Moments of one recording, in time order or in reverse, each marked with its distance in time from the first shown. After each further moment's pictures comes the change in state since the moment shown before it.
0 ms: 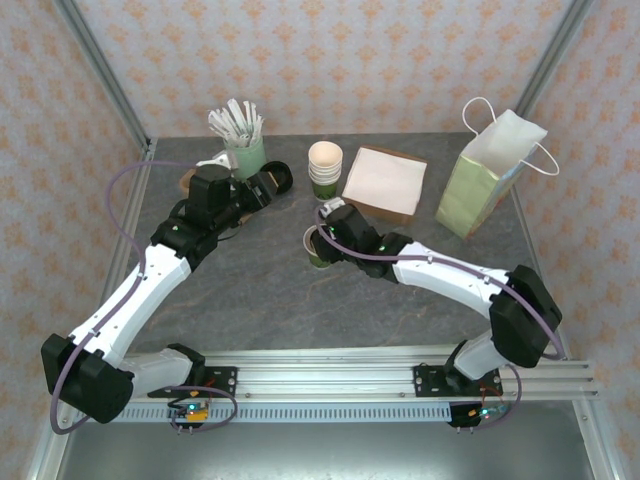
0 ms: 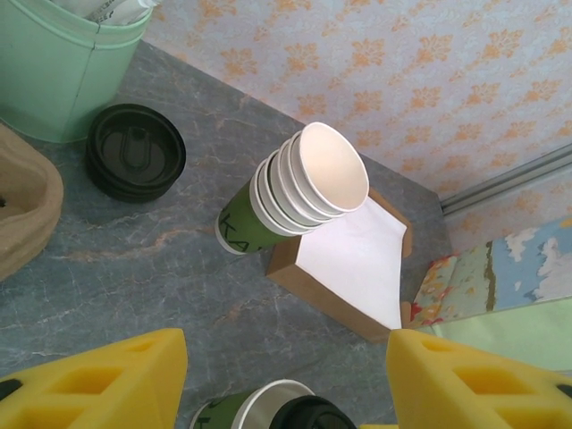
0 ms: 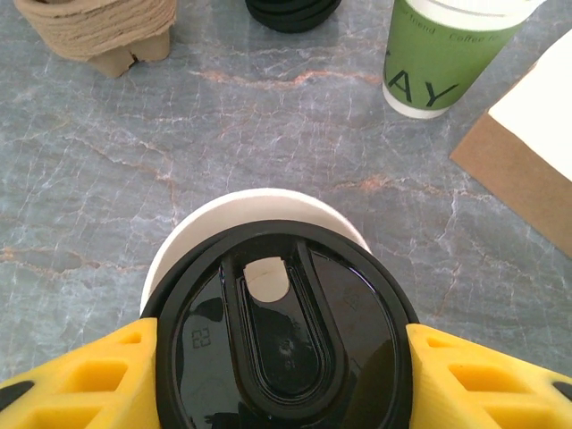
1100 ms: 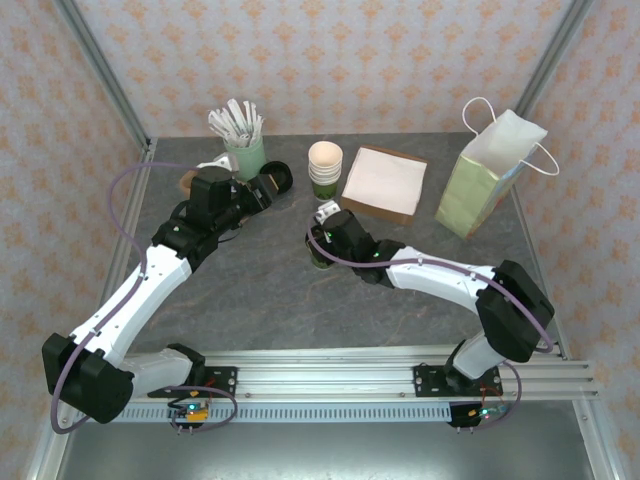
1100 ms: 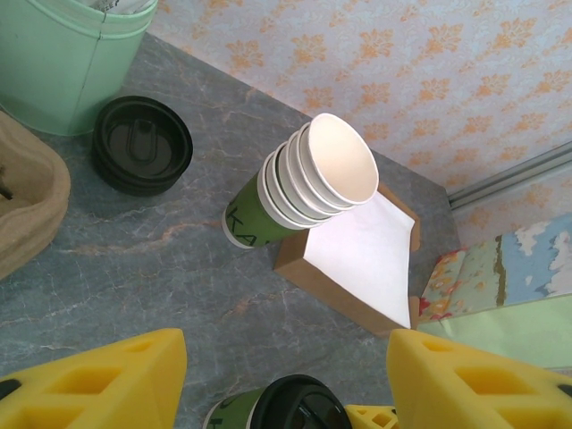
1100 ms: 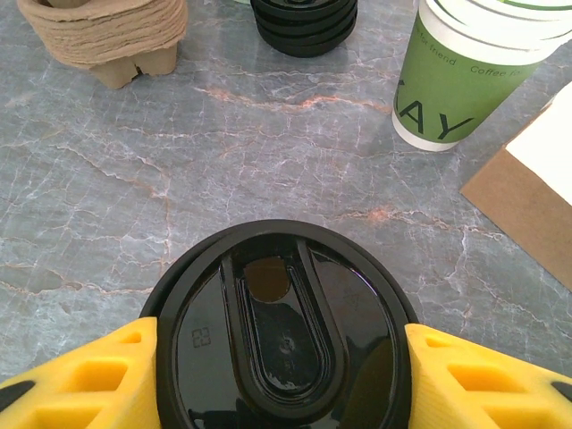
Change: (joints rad) left arm 0.000 0.000 -0.015 0.000 0.001 0.006; right arm 0.011 0.042 -0.071 0.176 0.022 -0.068
